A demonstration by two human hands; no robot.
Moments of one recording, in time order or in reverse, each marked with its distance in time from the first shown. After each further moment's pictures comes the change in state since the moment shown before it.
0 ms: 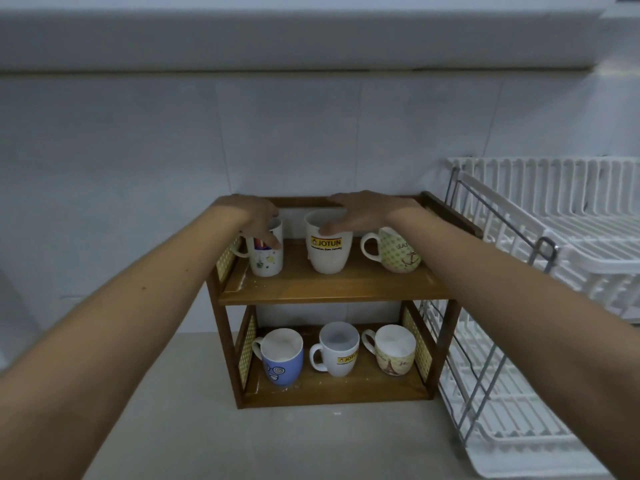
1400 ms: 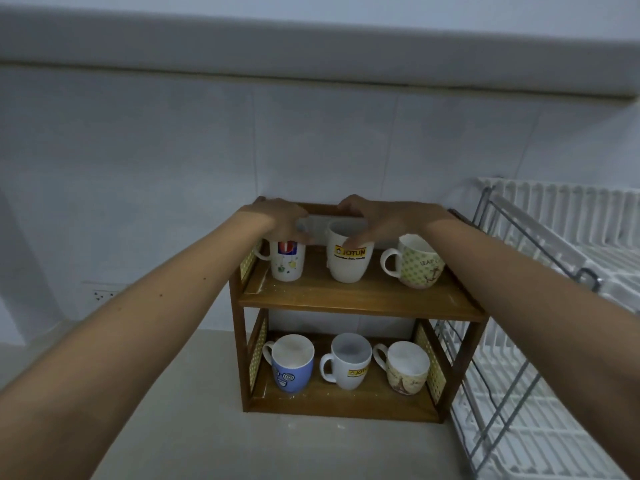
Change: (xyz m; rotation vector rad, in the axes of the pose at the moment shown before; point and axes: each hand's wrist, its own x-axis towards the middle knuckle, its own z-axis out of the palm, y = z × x) left_hand -0.006 -0.004 0.009 -0.179 0.159 0.092; right_hand 0.015 -0.001 -0.008 0.112 -0.103 -0.097
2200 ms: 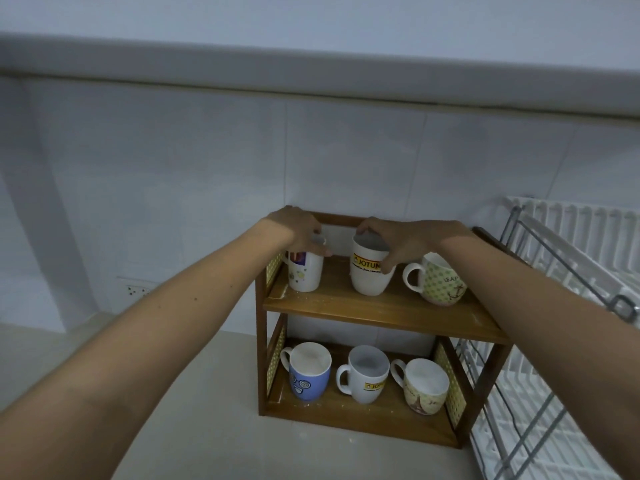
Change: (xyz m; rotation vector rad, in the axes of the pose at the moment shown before) left_hand -0.013 -0.008 0.000 0.030 0.014 -0.068; right_hand 0.002 -0.009 0.006 -0.186 -0.083 -0.002
